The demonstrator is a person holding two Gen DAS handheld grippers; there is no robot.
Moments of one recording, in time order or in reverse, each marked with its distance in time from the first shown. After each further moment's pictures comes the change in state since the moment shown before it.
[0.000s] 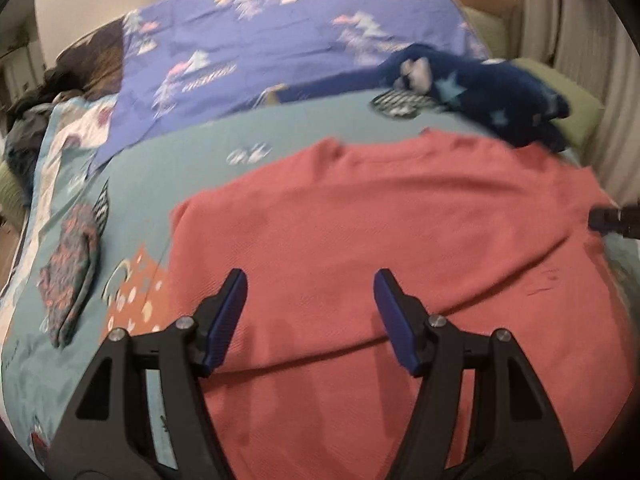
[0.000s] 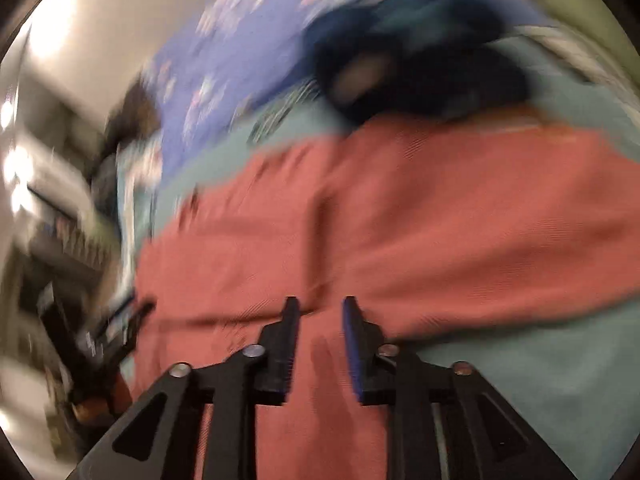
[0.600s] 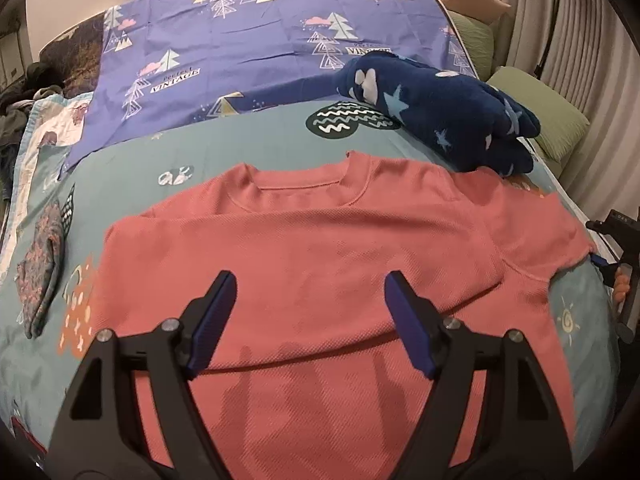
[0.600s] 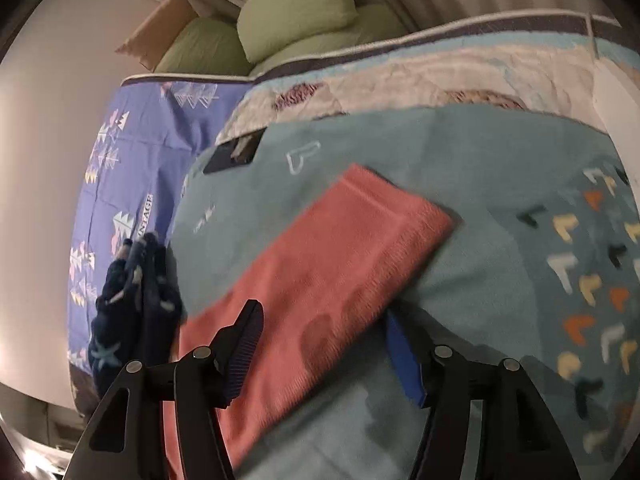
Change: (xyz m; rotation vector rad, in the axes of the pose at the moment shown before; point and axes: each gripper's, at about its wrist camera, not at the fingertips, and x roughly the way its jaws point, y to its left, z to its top) left arm 0.001 -0.065 0.030 -0.056 0.044 -0.057; right arm -0.062 -0.220 0.015 0.676 -0.336 -0.196
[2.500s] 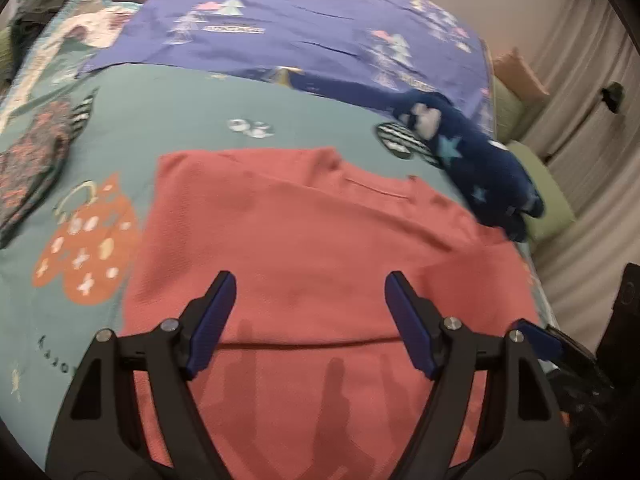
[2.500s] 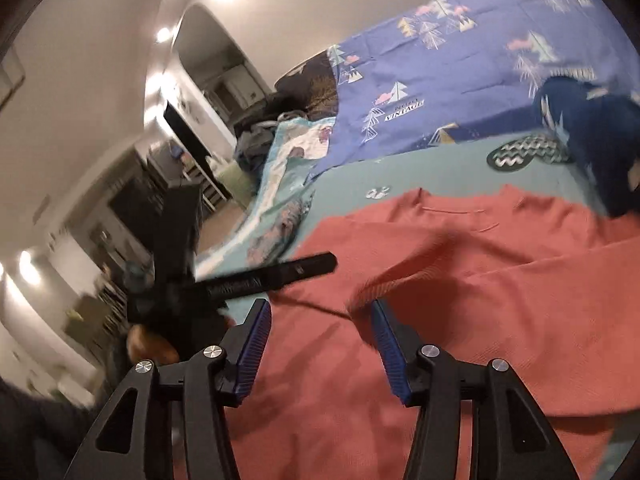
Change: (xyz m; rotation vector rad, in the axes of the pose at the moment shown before) left arm -0.005 0.105 -0.024 -0.329 0.026 -0.200; right arm -0.037 0.262 -0.321 -1.144 0.487 0.669
